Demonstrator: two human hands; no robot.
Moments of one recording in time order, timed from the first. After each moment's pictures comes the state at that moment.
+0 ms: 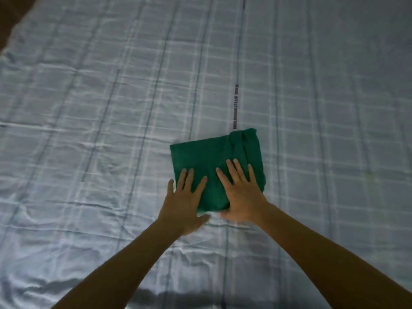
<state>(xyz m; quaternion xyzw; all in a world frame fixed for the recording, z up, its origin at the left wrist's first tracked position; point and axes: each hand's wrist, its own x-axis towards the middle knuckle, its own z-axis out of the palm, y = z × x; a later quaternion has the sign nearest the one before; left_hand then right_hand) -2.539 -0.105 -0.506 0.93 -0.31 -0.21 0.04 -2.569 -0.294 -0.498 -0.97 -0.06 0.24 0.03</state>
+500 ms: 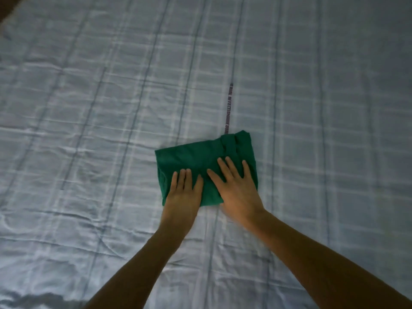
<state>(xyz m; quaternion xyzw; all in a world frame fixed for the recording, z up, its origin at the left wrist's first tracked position) -2.533 -0.160 -0.535 0.95 -0.31 -0.08 -0.05 -2.551 -0.323 -0.545 -0.99 -0.10 0.07 0.03</state>
